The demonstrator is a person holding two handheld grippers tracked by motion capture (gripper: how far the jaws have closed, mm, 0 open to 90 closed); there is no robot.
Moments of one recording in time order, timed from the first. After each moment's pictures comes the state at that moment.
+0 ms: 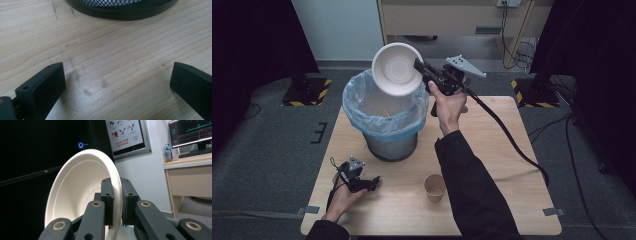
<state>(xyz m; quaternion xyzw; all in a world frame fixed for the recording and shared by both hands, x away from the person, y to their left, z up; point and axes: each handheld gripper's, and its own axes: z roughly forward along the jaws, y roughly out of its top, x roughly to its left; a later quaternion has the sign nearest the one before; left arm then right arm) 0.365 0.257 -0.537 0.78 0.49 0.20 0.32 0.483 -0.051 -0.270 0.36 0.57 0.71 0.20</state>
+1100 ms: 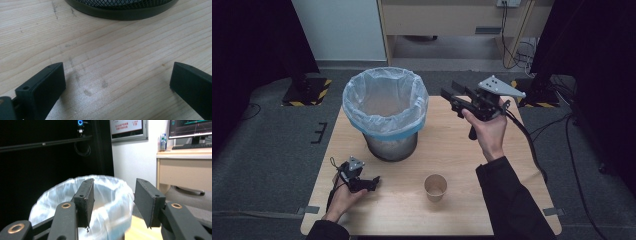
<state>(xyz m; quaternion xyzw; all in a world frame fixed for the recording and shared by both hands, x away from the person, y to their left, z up) 0.365 0.258 -0.537 0.79 0.49 0.20 0.32 0.421 -0.137 -0.282 0.33 0.65 0.65 0.22</state>
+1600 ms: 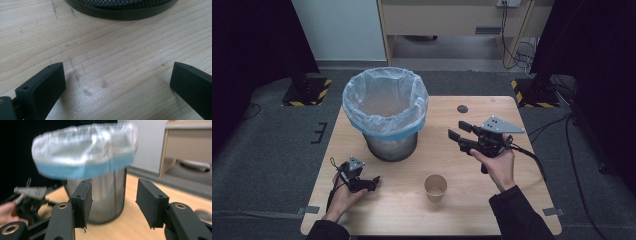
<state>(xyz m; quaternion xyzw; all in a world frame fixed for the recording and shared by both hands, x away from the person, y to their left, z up) 0.365 0.257 -0.537 0.79 0.49 0.20 0.32 0.384 -0.162 -0.367 0.33 0.71 0.59 0.18</state>
